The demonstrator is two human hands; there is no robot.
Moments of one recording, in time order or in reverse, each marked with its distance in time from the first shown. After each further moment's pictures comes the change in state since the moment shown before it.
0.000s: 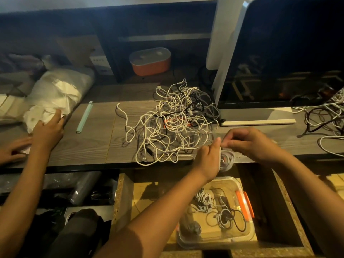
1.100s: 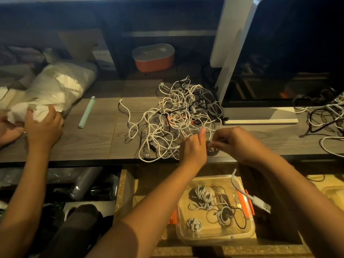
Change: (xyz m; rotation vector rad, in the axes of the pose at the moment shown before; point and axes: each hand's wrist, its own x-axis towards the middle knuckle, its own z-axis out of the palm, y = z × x) left_hand 0.032 -0.028 -0.008 0.090 0.369 0.137; right_hand 0.020 -0.012 0.032 -0.556 -0.026 -0.136
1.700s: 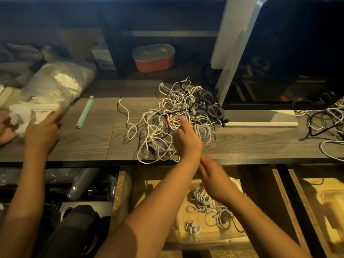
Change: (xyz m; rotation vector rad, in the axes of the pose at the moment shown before) left_hand 0.016 0.024 -0.005 -0.448 0.365 -0.407; right_hand -0.021 -0.018 0.087 0.331 0.075 0.161
